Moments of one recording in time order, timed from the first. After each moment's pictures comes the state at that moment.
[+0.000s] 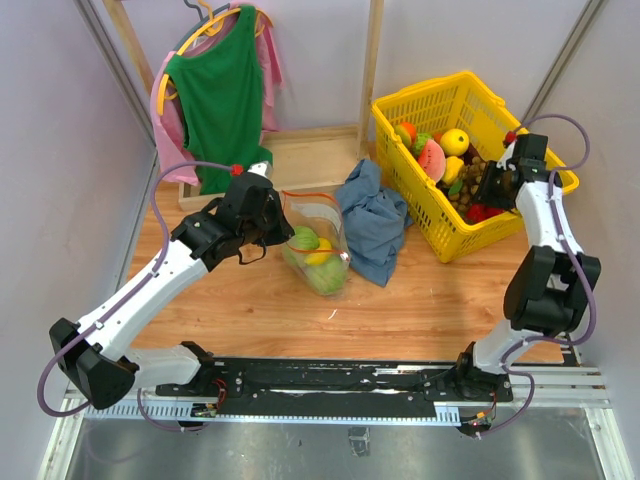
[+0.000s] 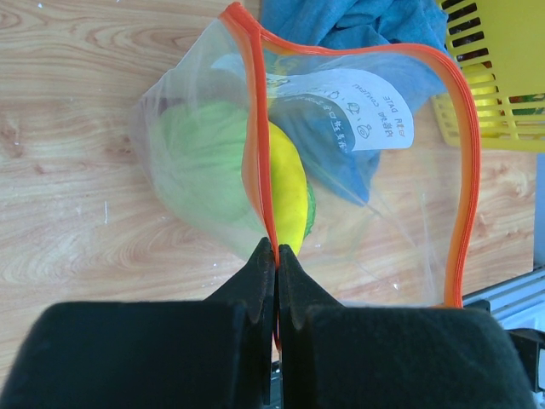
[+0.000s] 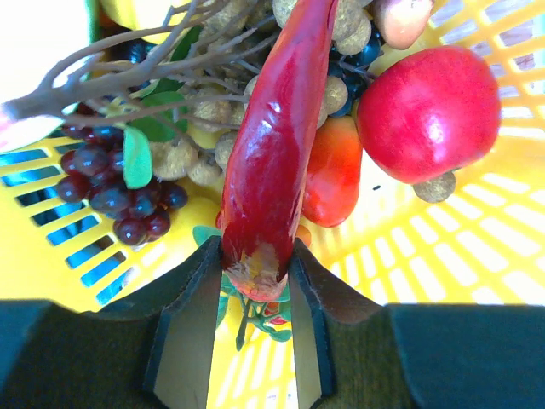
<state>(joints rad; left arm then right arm) -0.65 1.20 1.23 -0.70 -0.14 -0.69 -0.22 1.69 1.42 -0.66 -0.17 0.09</state>
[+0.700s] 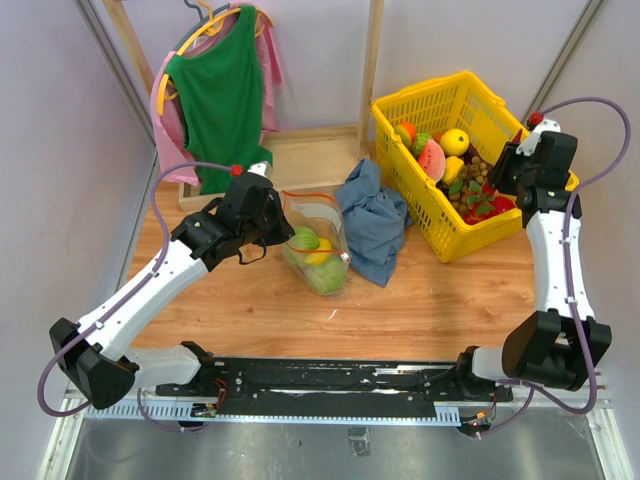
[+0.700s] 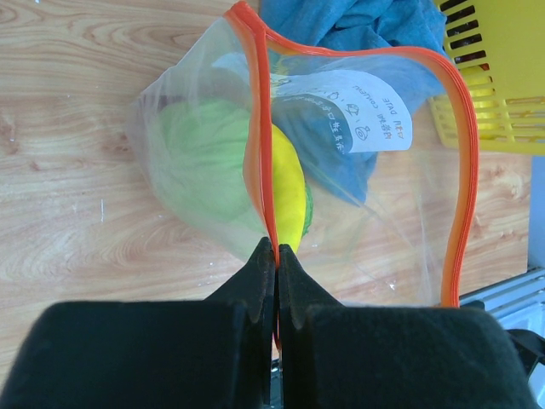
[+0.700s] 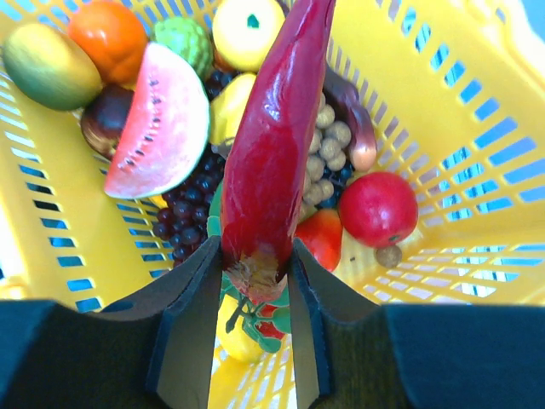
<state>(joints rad) -0.65 1.20 1.23 -0.70 -0.13 -0.71 -0.22 1.34 1.31 -0.46 -0.16 0.07</state>
